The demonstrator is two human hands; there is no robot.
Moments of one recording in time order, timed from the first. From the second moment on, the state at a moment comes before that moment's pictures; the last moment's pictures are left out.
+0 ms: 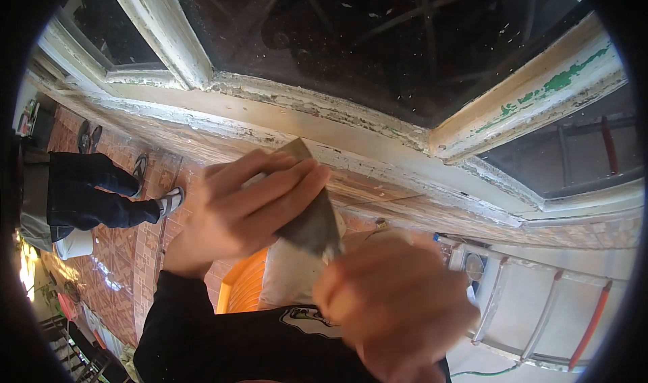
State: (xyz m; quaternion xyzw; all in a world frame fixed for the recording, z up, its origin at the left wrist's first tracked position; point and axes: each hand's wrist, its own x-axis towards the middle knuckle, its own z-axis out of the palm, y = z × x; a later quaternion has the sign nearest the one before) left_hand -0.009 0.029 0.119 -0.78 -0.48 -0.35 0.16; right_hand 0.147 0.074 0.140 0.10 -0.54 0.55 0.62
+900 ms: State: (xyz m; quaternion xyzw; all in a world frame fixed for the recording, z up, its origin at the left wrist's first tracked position) left_hand -0.018 0.039 0.112 -0.73 -0.45 -0.42 0.30; right_hand 0.139 0.066 0.144 0.24 -0.56 0.48 0.64
